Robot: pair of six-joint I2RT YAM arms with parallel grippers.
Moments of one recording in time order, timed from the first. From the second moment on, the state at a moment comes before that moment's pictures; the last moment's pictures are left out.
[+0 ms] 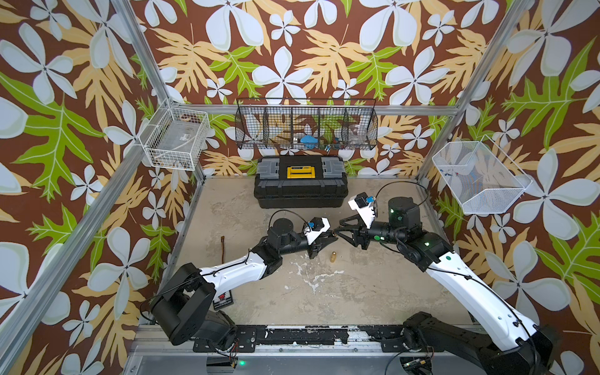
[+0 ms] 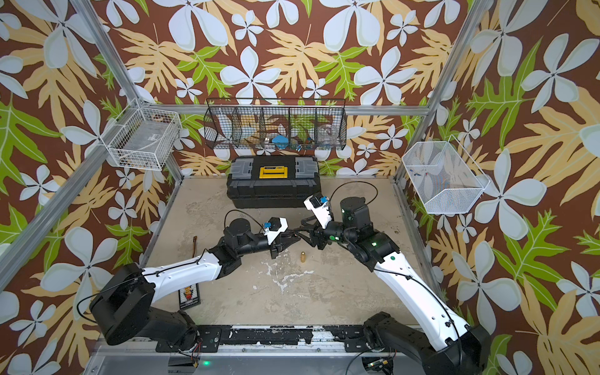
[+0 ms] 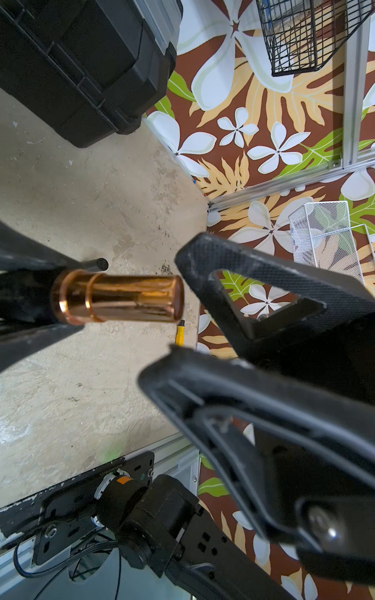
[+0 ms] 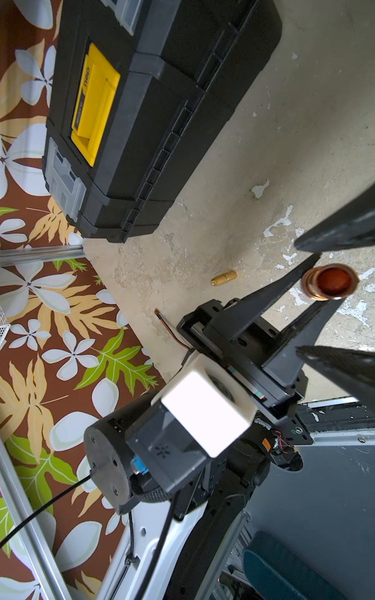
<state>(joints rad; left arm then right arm) -0.72 1.44 0.74 0.60 0.56 0.12 0.46 1.10 1.03 -0.38 -0.64 0.00</state>
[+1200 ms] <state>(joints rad) -0.72 1.45 0.74 0.61 0.55 0.11 0.49 1.10 1.01 -0.41 -0.55 -0.02</state>
